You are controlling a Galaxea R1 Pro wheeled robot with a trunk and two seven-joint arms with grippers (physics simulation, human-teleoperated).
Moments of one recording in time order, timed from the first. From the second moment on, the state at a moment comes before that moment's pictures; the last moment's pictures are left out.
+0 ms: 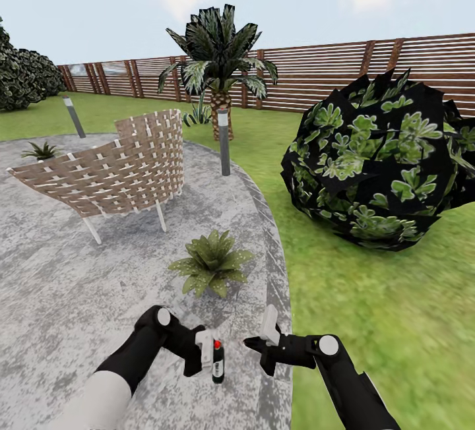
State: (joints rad) left arm -0.61 -0.05 -0.10 -0.79 -0.89 -0.01 -1.24; right arm -0.39 0.09 0.00 -1.03 0.54 -0.11 1.06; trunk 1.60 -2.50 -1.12
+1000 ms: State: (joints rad) left arm -0.35 0.20 1.16 -0.36 -0.68 -0.47 -0.55; right arm -0.37 -0.11 -0.66 -0.19 0.55 -0.67 0.05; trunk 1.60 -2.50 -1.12
